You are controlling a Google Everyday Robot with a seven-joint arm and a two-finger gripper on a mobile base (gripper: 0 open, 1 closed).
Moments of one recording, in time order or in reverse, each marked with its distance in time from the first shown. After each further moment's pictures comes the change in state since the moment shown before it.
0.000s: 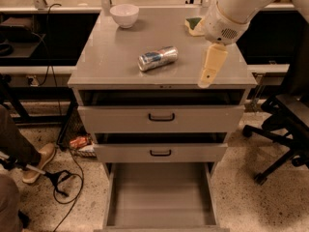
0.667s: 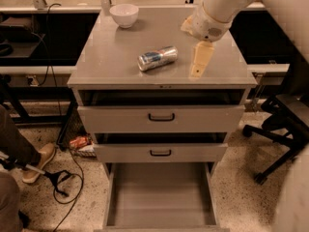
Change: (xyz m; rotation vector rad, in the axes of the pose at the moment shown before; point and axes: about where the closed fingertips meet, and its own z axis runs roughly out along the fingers) arm -0.010 -0.038 0.033 0.011 -0.028 -0.089
